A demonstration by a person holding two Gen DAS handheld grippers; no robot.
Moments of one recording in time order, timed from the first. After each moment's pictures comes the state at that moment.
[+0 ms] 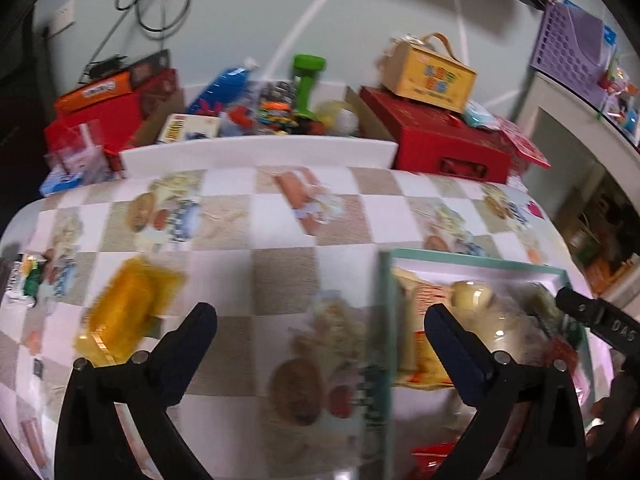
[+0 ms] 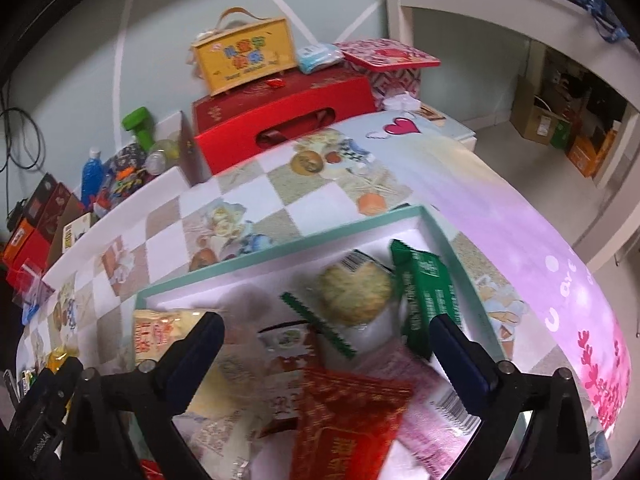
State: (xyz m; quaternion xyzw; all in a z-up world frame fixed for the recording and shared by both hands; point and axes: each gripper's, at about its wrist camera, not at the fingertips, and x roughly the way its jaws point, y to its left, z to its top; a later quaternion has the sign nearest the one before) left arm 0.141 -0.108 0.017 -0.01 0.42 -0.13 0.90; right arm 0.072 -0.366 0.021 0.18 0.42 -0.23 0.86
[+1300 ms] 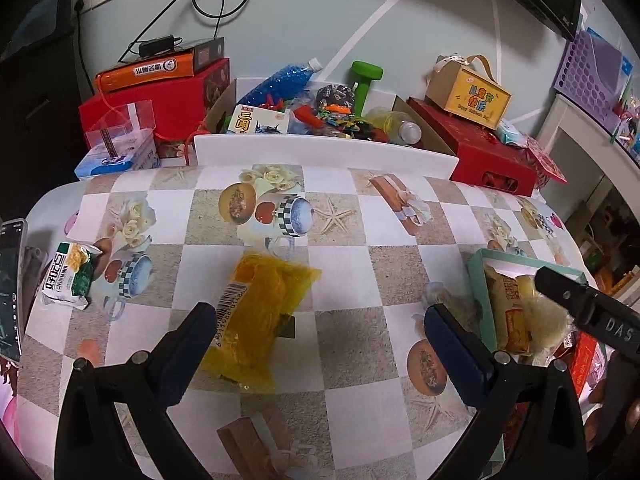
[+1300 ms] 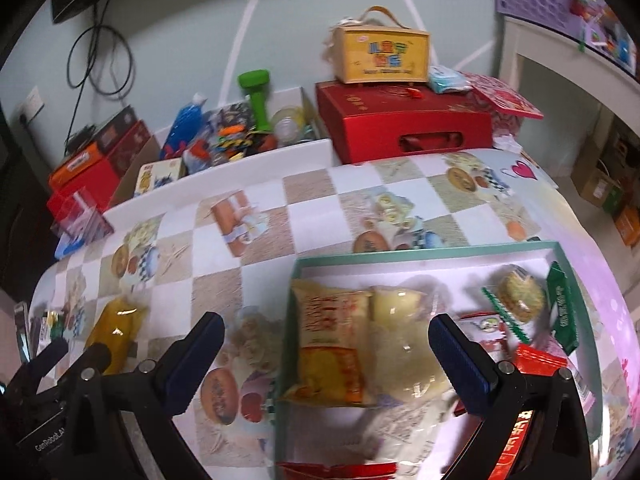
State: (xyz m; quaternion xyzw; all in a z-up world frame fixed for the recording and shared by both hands) left arm 0.153 0.000 0.015 -0.03 0.43 -0.12 0.89; right arm 0.121 -0.223 0.028 0.09 0.42 -0.13 0.89
